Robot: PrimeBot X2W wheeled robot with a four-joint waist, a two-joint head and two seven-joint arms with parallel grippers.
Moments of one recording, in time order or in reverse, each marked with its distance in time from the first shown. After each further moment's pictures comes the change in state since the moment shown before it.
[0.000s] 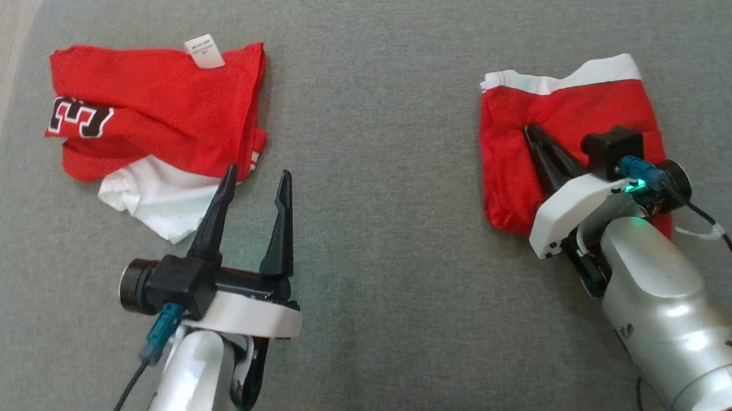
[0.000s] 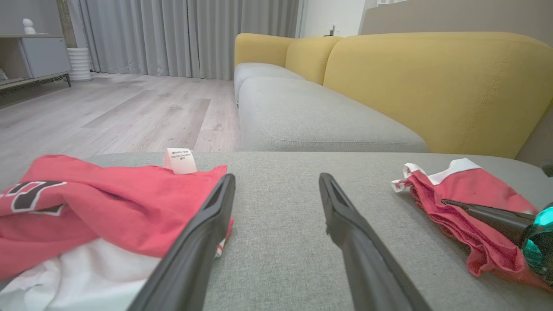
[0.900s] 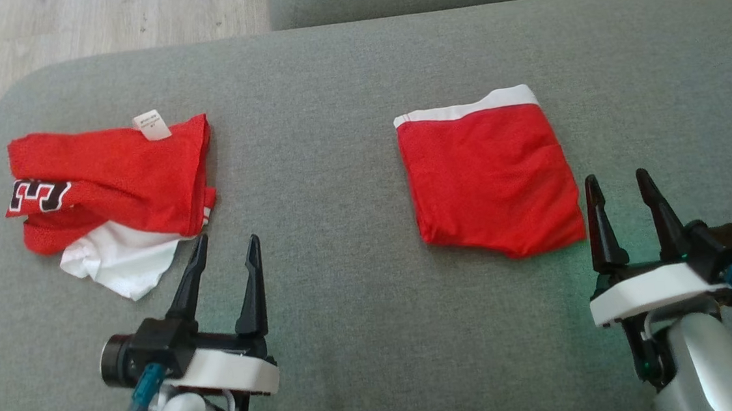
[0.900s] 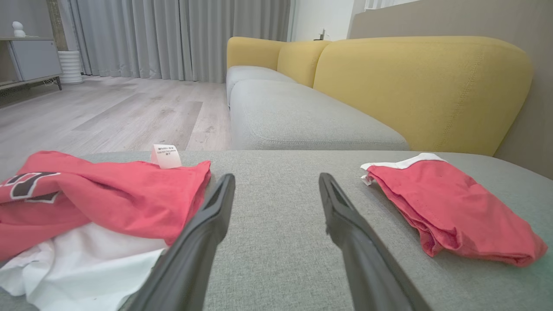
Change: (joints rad) left arm 0.160 0.001 0.101 -0.002 0.029 0.017 0.000; right arm 0.473 0.017 -0.227 -0.597 0.047 0.000 -0.005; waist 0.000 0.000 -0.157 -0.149
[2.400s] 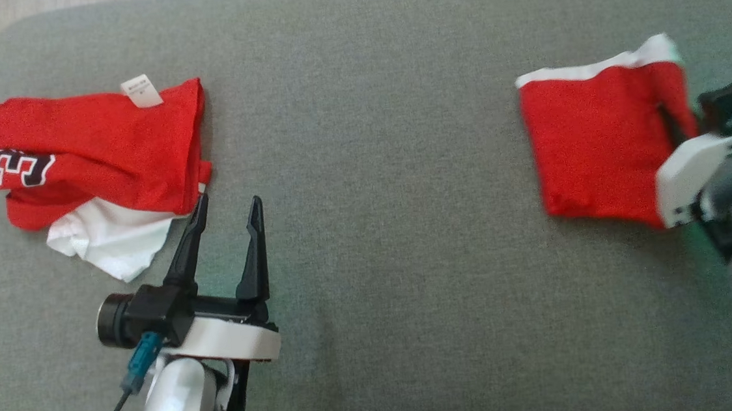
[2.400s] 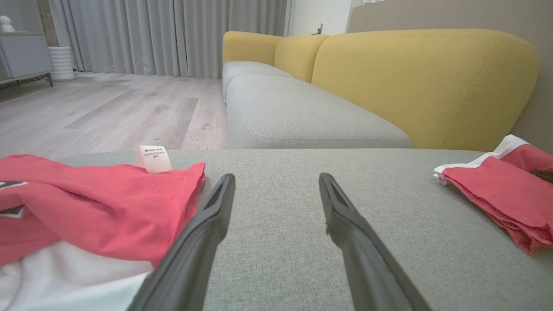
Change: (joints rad) left arm -0.079 -0.001 -0.011 -0.018 0.008 -0.016 0.000; right arm -0.410 -0.239 0.068 0.383 -0.207 0.000 0.308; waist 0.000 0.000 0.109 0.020
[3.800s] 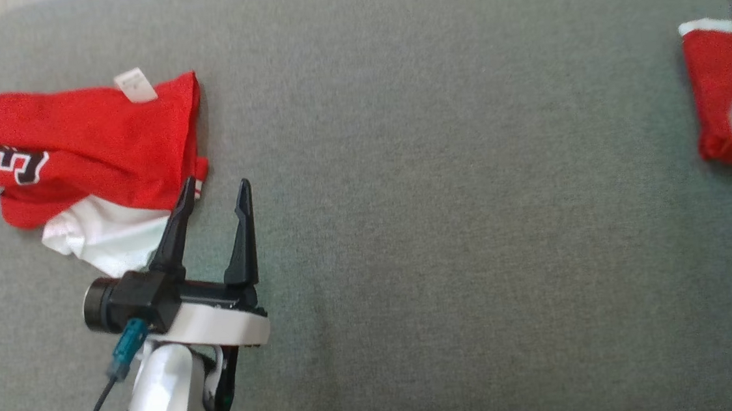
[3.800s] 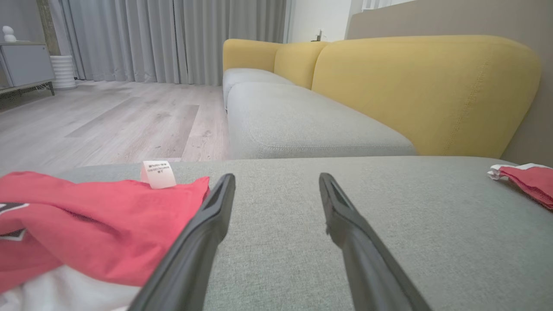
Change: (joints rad) left arm -0.041 0.000 0.036 0.004 0.016 -0.027 0.000; right arm -0.083 -0.106 -0.103 -0.148 -0.009 0.000 -0.084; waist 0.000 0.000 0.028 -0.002
